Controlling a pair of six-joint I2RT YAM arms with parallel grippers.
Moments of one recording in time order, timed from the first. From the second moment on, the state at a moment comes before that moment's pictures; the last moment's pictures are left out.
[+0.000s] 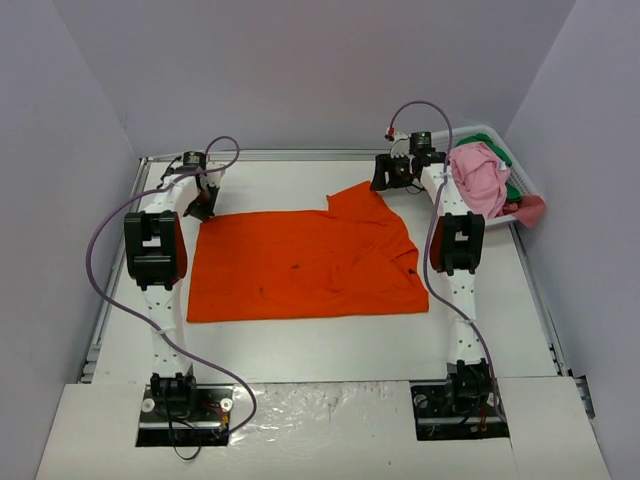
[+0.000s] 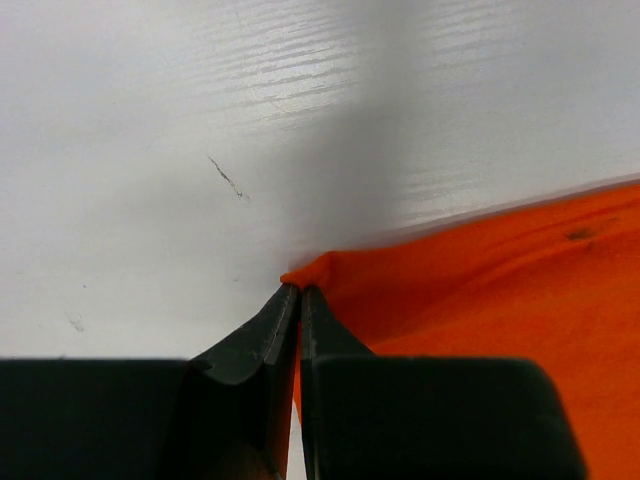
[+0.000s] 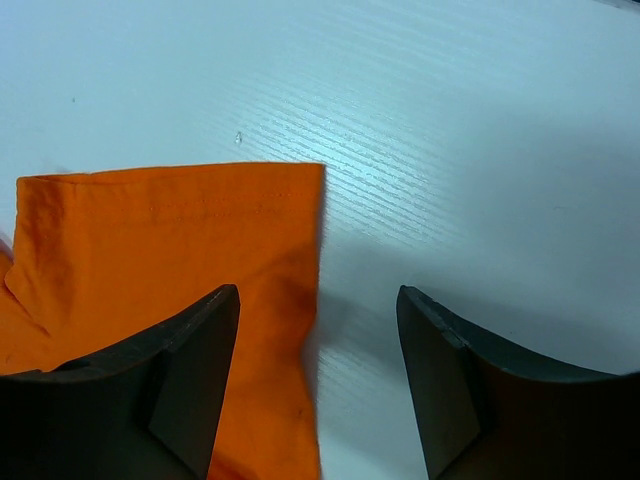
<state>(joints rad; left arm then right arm) 0.02 2.28 1.89 -0.73 0.00 0.23 0.07 2.71 2.52 -0.70 -0.50 -0.10</state>
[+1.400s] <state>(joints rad) 0.01 2.27 1.87 -0.71 -0.02 0.25 0.12 2.79 2.59 -0.62 -0.49 -0.08</state>
